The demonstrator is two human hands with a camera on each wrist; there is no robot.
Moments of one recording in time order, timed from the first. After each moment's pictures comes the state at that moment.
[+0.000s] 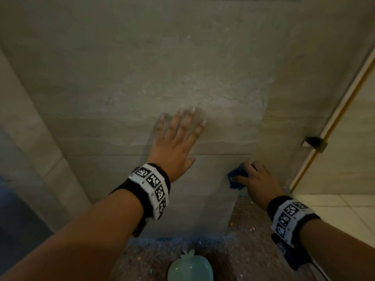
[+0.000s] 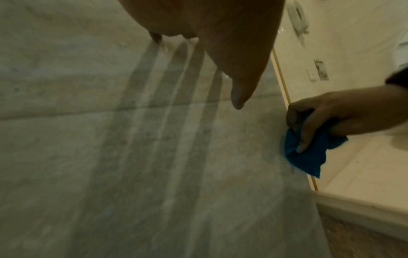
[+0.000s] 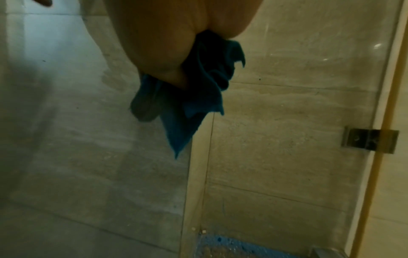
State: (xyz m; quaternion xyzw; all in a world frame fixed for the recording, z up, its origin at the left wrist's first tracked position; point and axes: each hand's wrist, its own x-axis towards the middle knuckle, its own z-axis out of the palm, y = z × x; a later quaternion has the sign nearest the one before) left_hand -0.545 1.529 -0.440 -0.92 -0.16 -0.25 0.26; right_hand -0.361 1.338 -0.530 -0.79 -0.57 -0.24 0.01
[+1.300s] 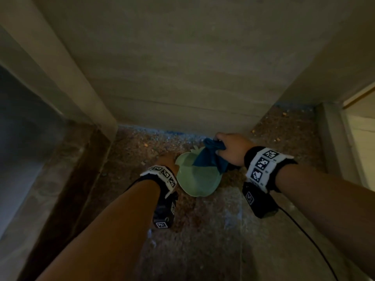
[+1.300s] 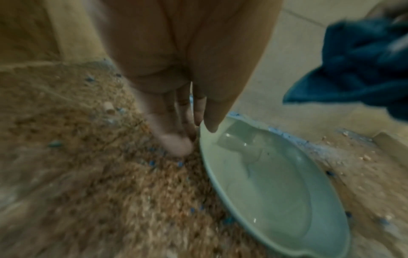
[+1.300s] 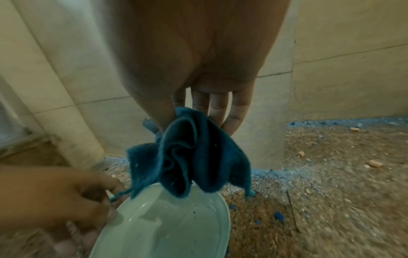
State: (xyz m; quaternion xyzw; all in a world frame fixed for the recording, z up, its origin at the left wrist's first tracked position) left_hand -0.629 1.480 -0.816 -0.82 -0.46 0.24 -0.26; right_hand -0.455 1.377 -0.717 -0.79 -0.51 0.34 -0.01
